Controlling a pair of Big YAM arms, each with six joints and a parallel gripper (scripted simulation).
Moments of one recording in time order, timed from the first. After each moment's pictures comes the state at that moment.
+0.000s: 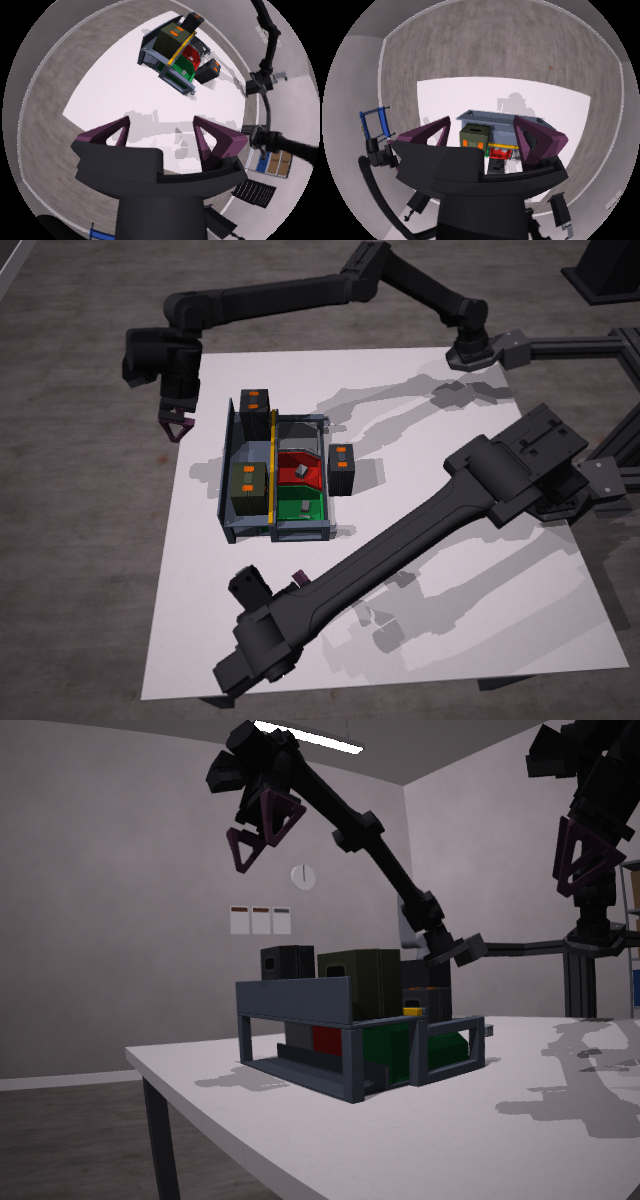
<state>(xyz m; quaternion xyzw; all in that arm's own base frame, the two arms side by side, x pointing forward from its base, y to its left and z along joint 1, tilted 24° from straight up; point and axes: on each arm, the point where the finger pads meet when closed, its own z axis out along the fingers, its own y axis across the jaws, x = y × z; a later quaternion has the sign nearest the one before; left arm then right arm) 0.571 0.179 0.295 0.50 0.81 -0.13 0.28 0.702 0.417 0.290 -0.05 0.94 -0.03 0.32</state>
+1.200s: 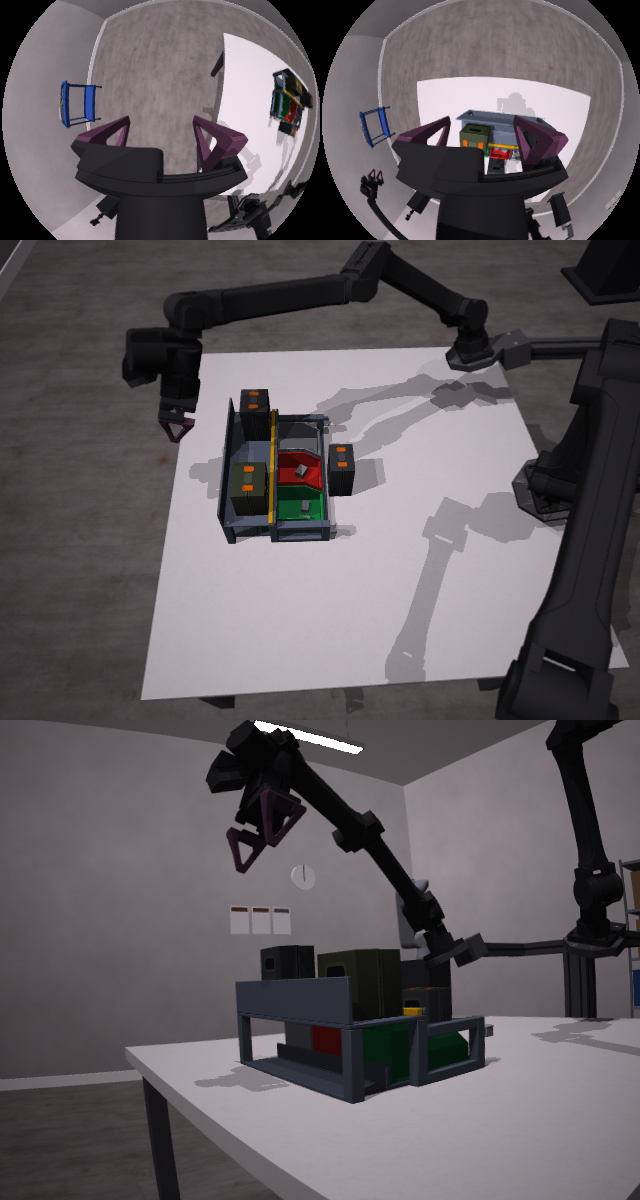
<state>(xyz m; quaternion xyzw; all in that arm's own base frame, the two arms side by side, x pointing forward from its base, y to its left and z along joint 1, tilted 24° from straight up) 0.332 0.474 0.431 -0.03 0.89 0.28 0.37 0.702 0.417 0.290 -0.05 0.94 -0.03 0.32</state>
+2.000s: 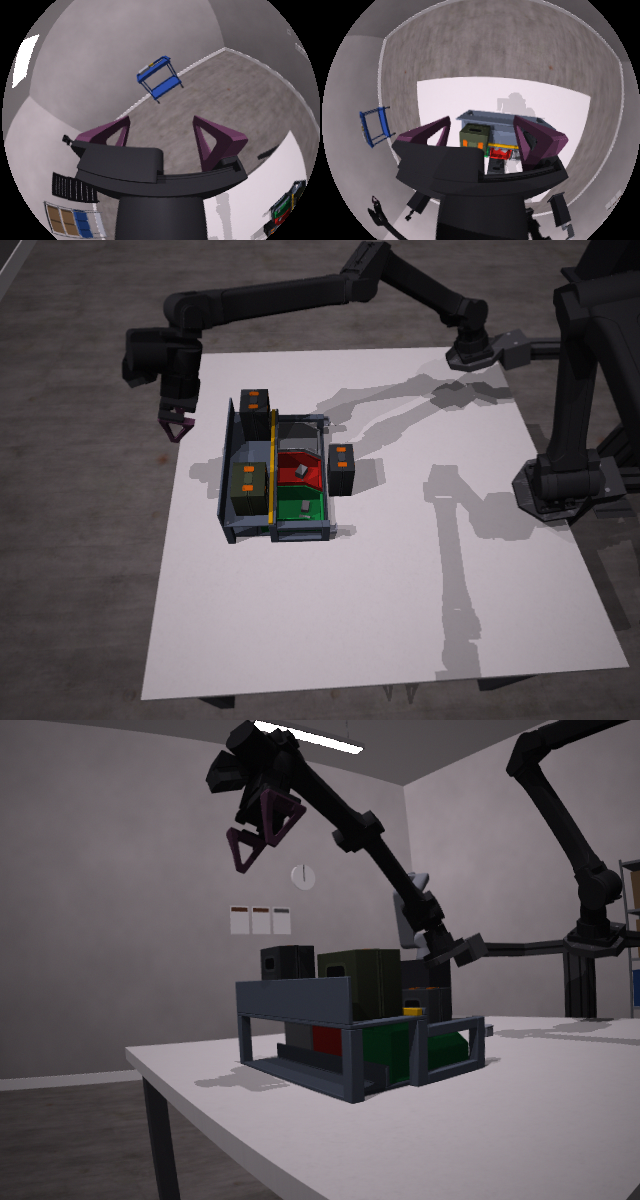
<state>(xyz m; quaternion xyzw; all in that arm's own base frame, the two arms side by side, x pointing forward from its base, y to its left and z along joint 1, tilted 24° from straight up) 0.067 0.491 0.561 -0.38 0.60 0.51 0.48 0.702 0.417 0.290 -0.05 0.94 -0.03 0.32</state>
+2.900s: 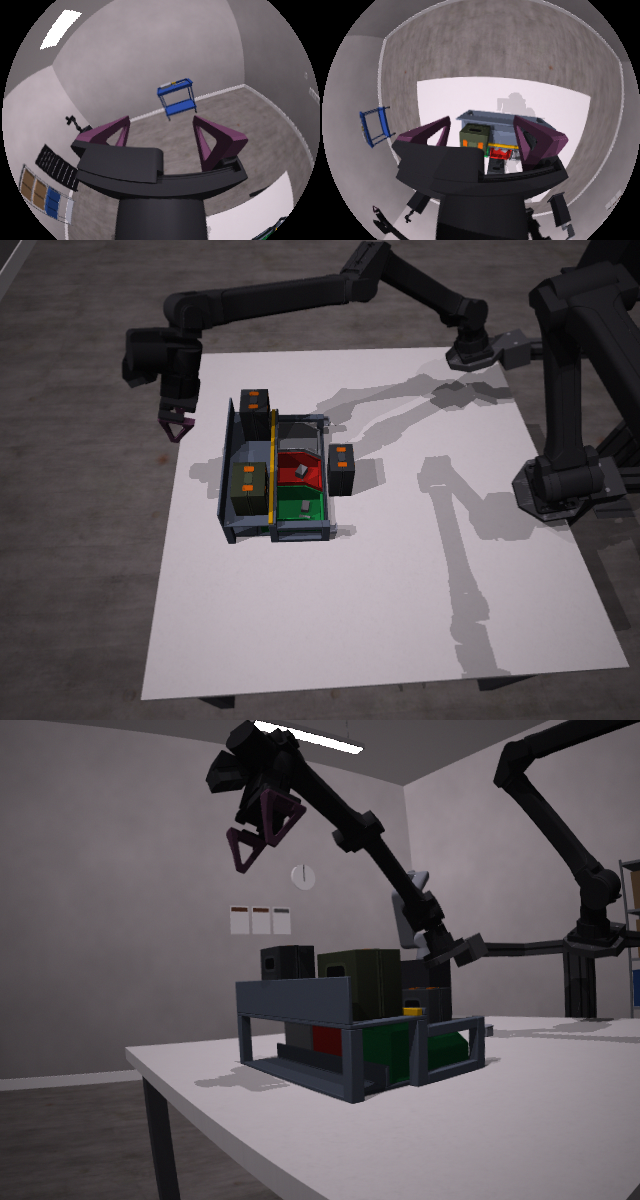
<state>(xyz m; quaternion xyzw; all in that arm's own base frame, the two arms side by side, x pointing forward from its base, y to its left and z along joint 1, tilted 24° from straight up) -0.007 0.452 0.598 -0.45 0.45 0.55 0.54 0.702 0.417 0.290 -0.05 0.94 -0.03 0.32</state>
